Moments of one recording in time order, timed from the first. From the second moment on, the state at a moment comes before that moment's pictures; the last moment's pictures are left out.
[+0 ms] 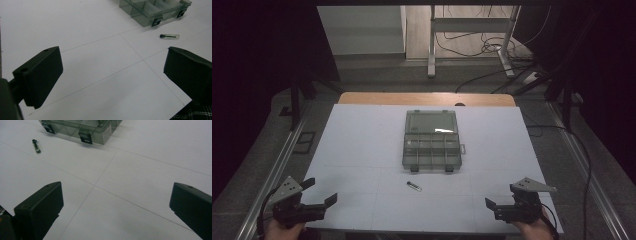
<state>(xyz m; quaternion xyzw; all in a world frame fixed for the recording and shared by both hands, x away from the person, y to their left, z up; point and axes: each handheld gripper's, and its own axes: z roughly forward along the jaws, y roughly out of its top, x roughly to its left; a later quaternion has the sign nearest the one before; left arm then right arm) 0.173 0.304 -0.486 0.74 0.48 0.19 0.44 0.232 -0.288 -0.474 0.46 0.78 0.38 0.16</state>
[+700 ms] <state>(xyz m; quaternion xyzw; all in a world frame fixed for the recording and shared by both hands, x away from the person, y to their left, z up) 0.173 0.304 -0.486 0.74 0.48 0.19 0.44 0.238 -0.275 -0.475 0.42 0.80 0.39 0.15</state>
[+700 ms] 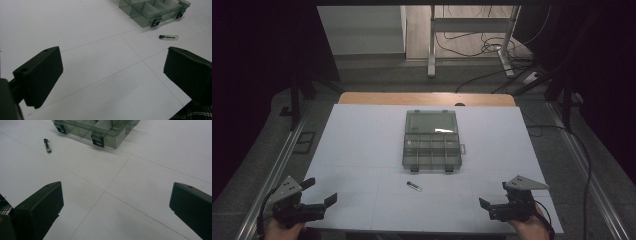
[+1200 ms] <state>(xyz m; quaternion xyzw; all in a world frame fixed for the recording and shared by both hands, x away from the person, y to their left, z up) 0.174 0.305 -0.486 0.73 0.48 0.19 0.44 0.245 -0.257 -0.472 0.40 0.82 0.39 0.15</state>
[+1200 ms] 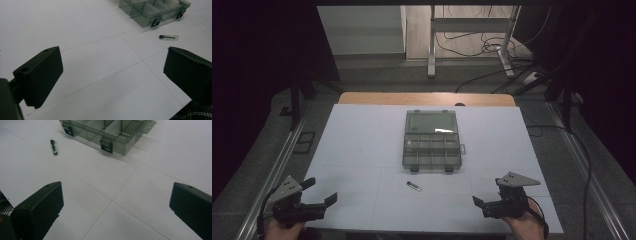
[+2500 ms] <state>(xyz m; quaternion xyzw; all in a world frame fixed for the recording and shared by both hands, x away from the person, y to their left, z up) 0.175 0.304 -0.486 0.74 0.48 0.19 0.44 0.271 -0.208 -0.470 0.35 0.84 0.41 0.10</state>
